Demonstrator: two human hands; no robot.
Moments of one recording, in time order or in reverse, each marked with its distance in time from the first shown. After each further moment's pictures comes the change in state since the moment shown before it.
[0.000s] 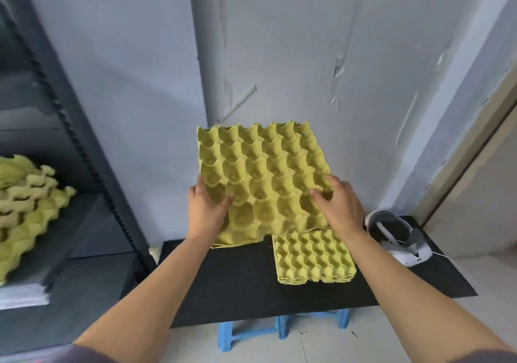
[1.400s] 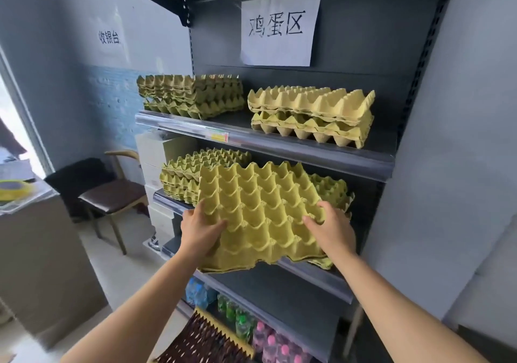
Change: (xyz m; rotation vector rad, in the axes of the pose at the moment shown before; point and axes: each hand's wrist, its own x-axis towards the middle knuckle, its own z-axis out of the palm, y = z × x) left_hand -0.119 -0.232 -0.633 0.161 0.554 -0.351; right_hand -0.302 -0.570 0.208 0.281 -0.351 -0.578
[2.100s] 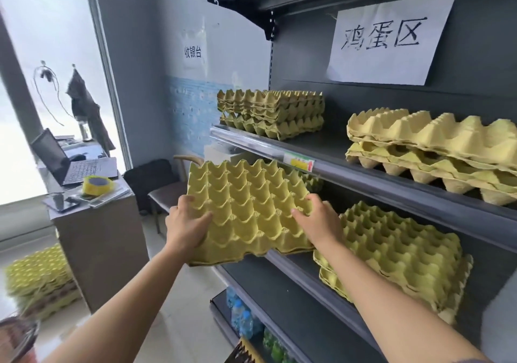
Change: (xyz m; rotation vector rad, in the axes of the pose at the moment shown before) left_hand 0.115 -0.059 -0.135 0.072 0.358 -0.172; right_hand 0.102 -0.177 0.142 0.028 -0.144 -0.228
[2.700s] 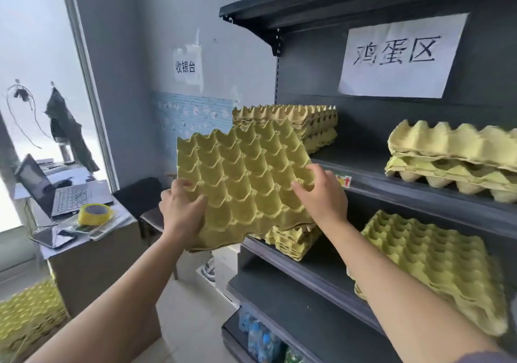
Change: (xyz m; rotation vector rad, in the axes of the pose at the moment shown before) left_hand 0.106 -0.008 -0.091 -0.140 0.059 0.148; right_hand 0.025 -0.143 0.006 0.037 0.308 -0.127
